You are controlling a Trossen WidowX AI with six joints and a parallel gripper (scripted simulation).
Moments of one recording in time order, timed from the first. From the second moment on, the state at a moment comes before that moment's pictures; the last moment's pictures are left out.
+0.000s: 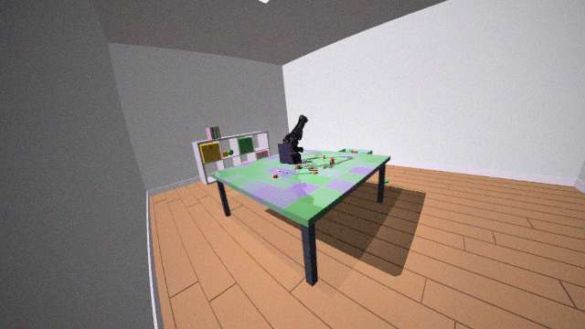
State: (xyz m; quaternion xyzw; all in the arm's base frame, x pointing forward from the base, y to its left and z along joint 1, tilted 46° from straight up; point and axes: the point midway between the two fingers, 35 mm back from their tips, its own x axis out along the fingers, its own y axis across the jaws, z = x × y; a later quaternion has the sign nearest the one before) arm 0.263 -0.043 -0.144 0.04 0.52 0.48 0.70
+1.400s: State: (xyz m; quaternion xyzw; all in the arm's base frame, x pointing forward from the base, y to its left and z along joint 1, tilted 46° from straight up) arm 0.214 -0.105 -0.199 0.67 0.63 -0.31 0.23
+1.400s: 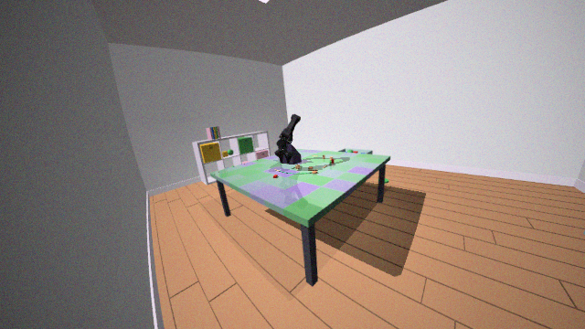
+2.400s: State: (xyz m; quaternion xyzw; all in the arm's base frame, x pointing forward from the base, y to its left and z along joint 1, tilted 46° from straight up) arm 0.175 -0.130 -0.230 0.64 0.24 -0.67 -0.30
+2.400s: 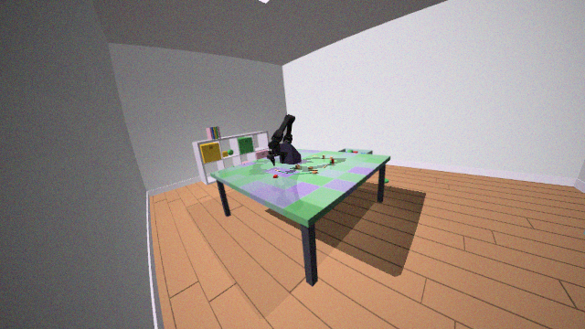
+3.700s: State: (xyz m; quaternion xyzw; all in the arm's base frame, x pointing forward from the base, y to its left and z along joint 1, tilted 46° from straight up) arm 0.174 -0.123 -0.241 0.63 0.23 -0.67 -0.31
